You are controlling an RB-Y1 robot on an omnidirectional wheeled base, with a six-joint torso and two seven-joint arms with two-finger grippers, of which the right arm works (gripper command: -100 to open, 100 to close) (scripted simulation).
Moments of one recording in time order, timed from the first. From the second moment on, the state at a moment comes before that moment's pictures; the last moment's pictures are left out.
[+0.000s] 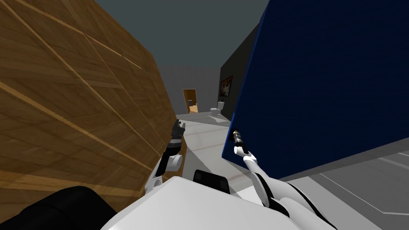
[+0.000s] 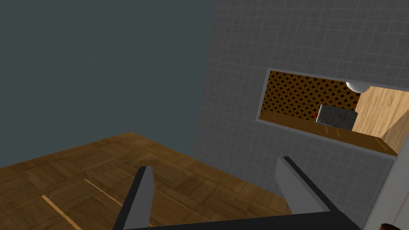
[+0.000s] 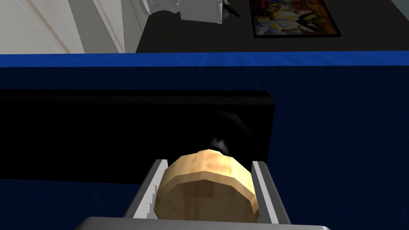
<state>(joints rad) -0.52 -0.18 -0.21 -0.52 -0.21 -0.52 0.08</state>
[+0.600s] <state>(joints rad) -0.53 -0.21 -0.25 -0.48 -0.23 -0.54 0.10</state>
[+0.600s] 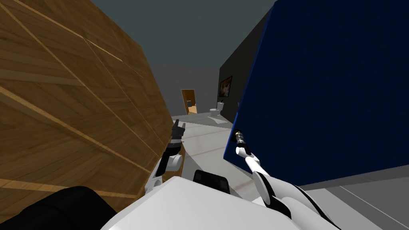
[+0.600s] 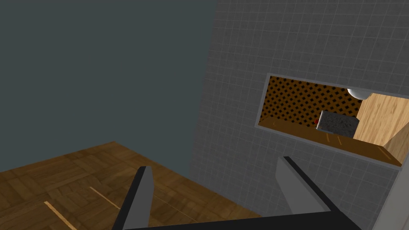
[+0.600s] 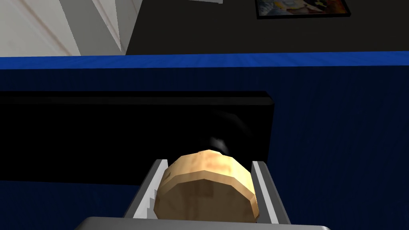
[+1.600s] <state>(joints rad) -0.50 -0.24 -0.32 -0.50 -0.26 -0.53 0.13</state>
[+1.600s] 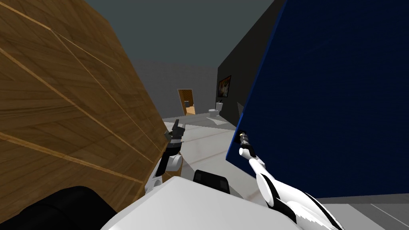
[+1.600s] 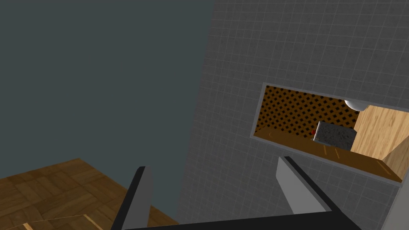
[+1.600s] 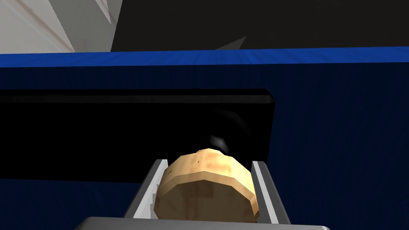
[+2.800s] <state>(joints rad) -0.50 -0.29 -0.40 -0.44 -0.30 -0.56 0.16</state>
